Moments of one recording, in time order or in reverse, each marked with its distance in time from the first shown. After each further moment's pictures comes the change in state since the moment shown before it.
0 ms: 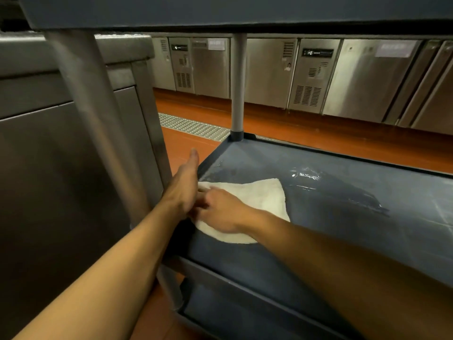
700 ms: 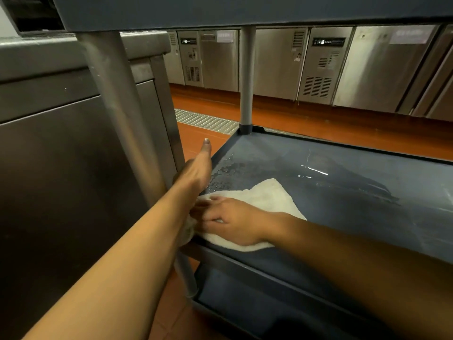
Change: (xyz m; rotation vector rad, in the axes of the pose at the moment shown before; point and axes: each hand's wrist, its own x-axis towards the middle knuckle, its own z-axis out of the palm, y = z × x) left_hand -0.025 0.016 0.002 0.217 0.069 0.008; right_hand -0.062 -0.034 0.009 0.032 -0.090 -0.242
